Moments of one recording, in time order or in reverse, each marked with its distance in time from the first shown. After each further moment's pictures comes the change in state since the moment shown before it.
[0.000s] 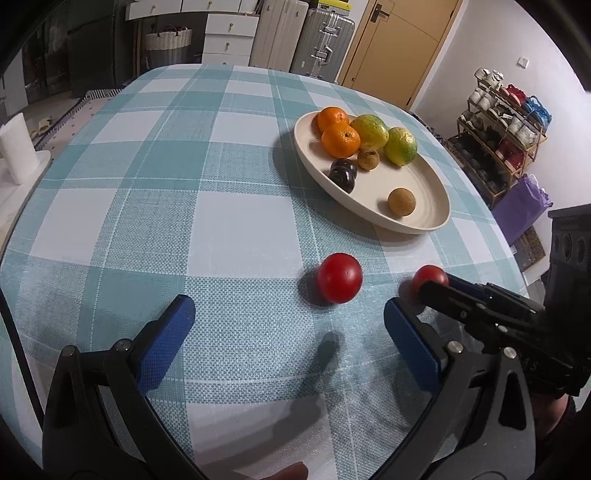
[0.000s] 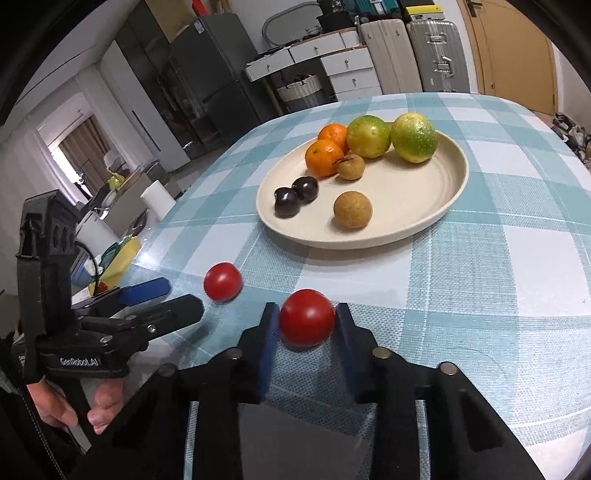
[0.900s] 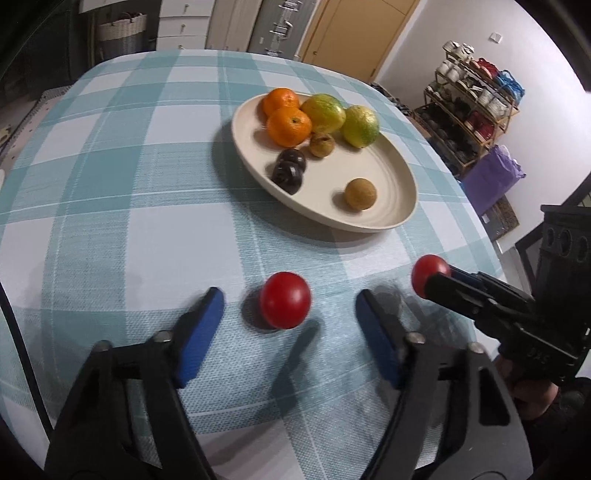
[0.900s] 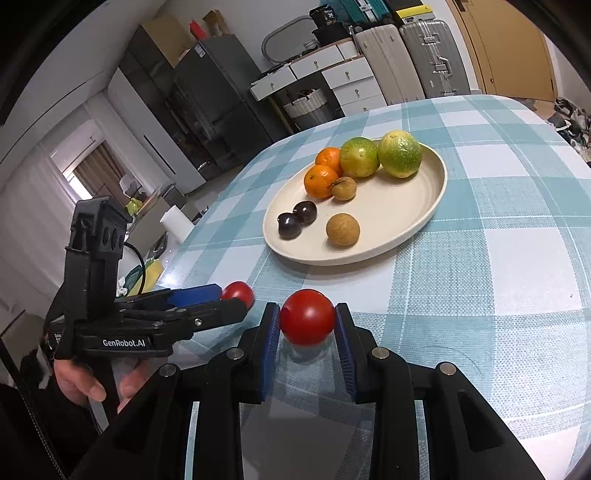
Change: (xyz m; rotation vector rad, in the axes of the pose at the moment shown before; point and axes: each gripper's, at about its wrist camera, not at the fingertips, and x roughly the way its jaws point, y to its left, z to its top) left arm 0.025 -0.025 0.025 0.093 0.113 -0.131; right arm -0.030 -0.020 0.001 0.064 -0.063 0.090
